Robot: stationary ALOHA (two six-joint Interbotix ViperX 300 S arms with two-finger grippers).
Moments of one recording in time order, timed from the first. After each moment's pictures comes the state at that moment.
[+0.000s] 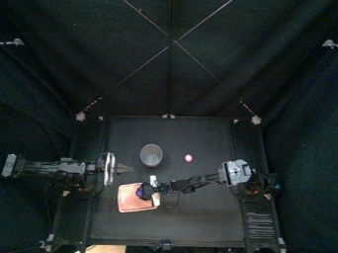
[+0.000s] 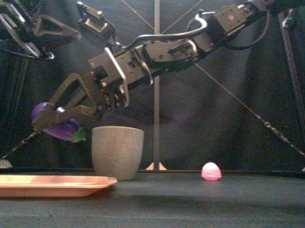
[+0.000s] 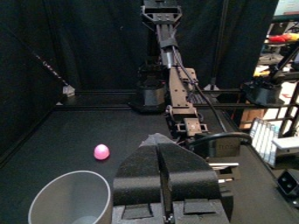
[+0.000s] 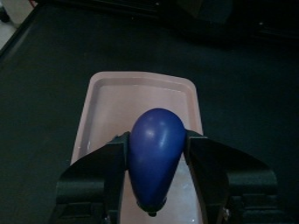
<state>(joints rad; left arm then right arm) 0.02 -0.97 1.20 0.02 -0.24 0.00 0.10 0.48 0.12 -0.15 -0.14 0.04</state>
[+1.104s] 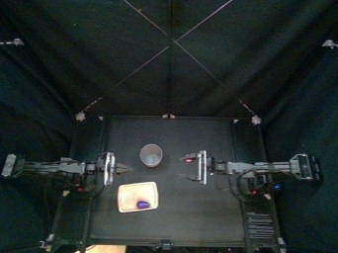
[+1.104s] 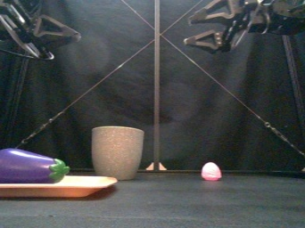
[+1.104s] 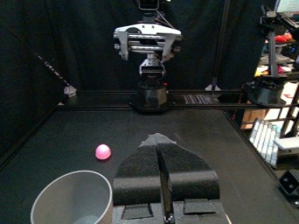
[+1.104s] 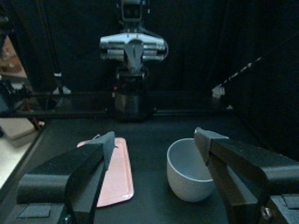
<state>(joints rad) 0.02 -0.98 1.20 0.02 -0.24 0.00 -0.08 -0.58 0.90 -0.09 -0.36 0.04</state>
